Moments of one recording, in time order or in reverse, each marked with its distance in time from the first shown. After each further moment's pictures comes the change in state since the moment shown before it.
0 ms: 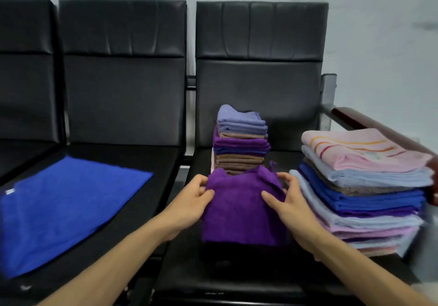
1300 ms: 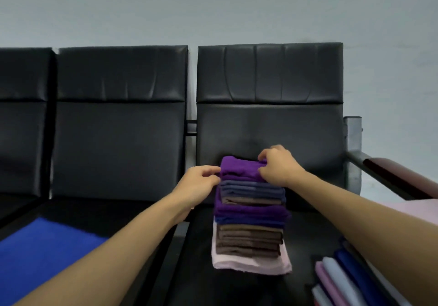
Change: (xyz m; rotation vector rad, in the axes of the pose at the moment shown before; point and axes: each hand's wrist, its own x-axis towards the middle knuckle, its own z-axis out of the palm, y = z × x) left_hand 0.174 0.088 -0.044 0.165 0.239 0.125; right_hand 0.247 -0.093 0.021 -0.980 -0.118 -0.151
